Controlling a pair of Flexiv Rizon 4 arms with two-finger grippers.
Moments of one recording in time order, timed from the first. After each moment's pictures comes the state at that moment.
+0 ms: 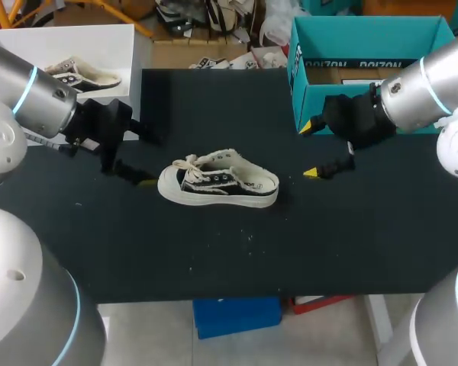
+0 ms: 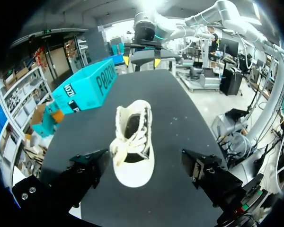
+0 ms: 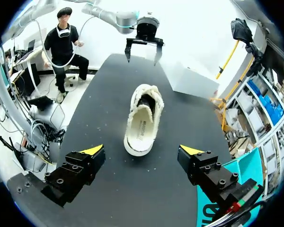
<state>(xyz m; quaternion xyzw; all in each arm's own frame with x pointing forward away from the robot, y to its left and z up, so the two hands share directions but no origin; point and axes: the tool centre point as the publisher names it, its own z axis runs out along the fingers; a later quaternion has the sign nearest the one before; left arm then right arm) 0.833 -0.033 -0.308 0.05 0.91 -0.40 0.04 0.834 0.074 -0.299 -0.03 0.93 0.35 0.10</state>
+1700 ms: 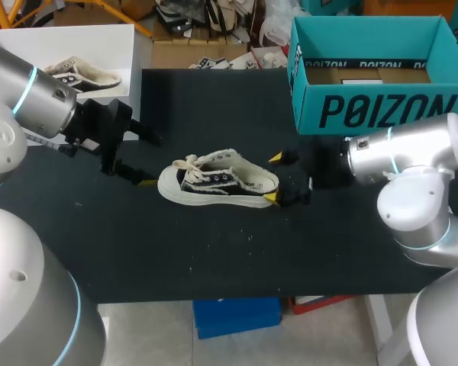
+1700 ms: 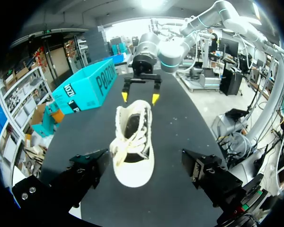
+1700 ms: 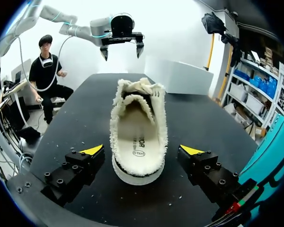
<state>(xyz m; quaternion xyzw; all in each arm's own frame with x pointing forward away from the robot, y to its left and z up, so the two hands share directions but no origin) 0.832 -0.033 -0.308 0.05 0.91 -0.40 0.04 0.853 0.138 -0.404 0.07 0.87 0.48 0.08</state>
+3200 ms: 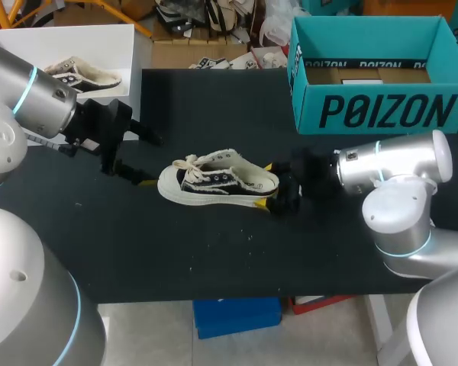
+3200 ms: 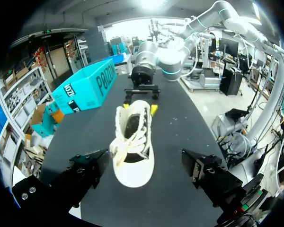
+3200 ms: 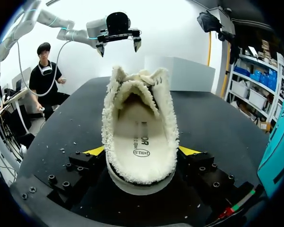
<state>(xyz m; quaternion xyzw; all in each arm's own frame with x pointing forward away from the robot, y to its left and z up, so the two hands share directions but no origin) 0.832 -0.033 -0.308 0.05 0.91 -0.40 0.04 0.858 0.158 -0.435 0.08 0.86 0.51 0.06</state>
